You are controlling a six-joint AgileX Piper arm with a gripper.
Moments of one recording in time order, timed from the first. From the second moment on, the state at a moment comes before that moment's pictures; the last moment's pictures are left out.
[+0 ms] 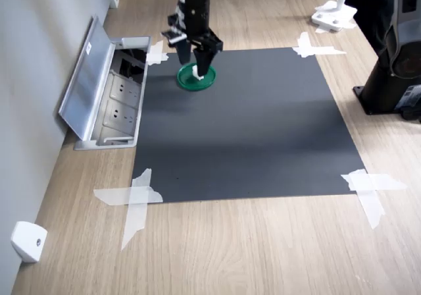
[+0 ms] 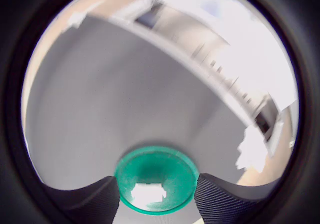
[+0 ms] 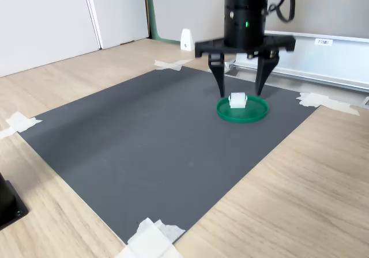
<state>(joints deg) -15.6 106.2 -81.2 7.7 51.5 -56.0</state>
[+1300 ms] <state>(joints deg) -2.4 19.7 -16.9 5.3 19.1 0.0</state>
